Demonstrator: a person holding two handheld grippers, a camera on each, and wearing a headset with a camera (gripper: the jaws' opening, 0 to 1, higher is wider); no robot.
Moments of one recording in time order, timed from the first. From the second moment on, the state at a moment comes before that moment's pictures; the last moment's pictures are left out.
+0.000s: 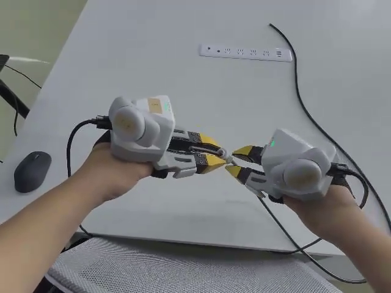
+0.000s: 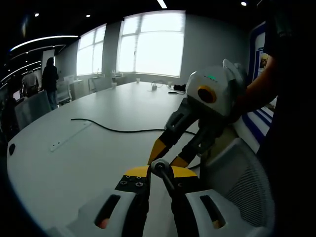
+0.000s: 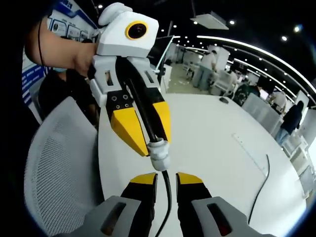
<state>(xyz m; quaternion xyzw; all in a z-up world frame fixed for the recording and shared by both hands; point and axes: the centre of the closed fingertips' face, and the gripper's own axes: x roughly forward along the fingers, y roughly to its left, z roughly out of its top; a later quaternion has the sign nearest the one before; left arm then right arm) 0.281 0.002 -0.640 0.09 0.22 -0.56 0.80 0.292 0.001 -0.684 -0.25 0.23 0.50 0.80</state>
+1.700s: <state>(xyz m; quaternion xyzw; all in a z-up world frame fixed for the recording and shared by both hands) 0.288 0.004 -0.629 0.06 0.21 -0.55 0.81 0.298 -0.048 -0.734 -0.14 0.34 0.42 0.83</state>
